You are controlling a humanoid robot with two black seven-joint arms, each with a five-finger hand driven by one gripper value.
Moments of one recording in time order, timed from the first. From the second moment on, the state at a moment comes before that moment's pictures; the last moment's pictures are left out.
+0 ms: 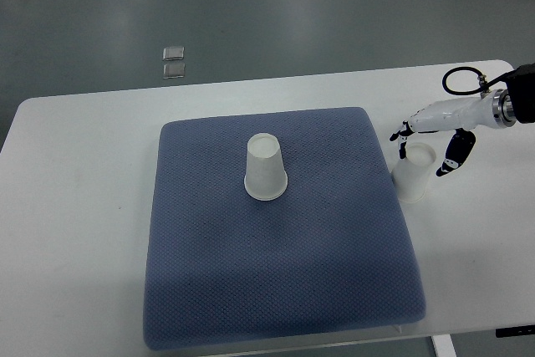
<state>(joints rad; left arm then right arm) -0.02 0.00 -0.05 -0.17 0.05 0.14 -0.05 1.20 -0.73 -0.17 1.01 -1.52 0.21 0.49</state>
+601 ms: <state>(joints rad) -0.02 0.00 -0.05 -0.17 0.05 0.14 -0.05 1.11 -0.71 -0.17 0.95 -1.53 0.10 0.48</state>
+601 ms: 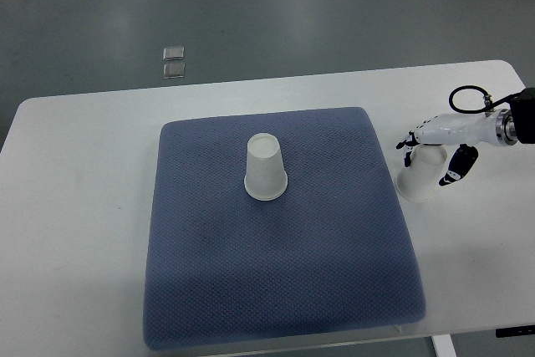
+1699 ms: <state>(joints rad) -0.02 0.00 -0.05 -0.17 0.05 0.14 -0.05 1.22 -0.71 -0.16 0.95 -1.50 0.11 0.49</state>
